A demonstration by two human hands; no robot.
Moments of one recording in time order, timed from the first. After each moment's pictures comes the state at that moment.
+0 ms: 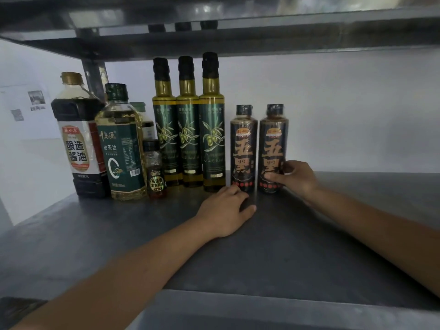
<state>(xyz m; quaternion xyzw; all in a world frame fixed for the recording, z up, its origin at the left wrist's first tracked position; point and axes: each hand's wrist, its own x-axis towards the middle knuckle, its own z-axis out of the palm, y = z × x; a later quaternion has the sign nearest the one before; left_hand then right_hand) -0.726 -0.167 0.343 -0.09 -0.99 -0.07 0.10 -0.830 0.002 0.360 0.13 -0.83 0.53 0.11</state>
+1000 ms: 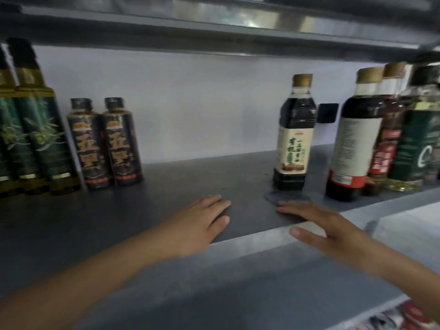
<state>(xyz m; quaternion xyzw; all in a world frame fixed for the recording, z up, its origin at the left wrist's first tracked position) -0.678 0.062 0.341 -0.30 -0.95 -0.09 0.03 -0.634 0.329 0.323 0.21 -0.94 0.23 0.12</state>
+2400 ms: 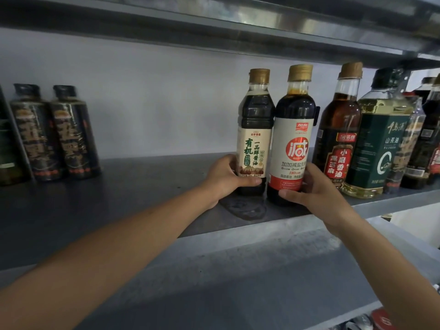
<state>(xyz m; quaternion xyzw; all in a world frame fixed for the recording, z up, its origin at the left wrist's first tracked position) -0.764 0.217 0.350 -0.19 -0.79 -0.58 0.06 -0.689 0.402 0.347 0.03 -0.82 0.56 0.15</state>
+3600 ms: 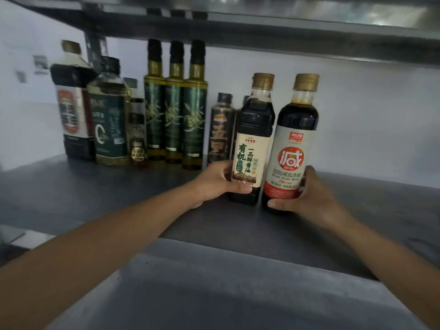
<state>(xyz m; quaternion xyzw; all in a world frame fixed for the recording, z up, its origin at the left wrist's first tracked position) -0.707 -0.113 0.356 -0.12 -0.81 -0.56 0.10 -0.722 0.100 0.369 0.20 -0.87 0.44 0.05</state>
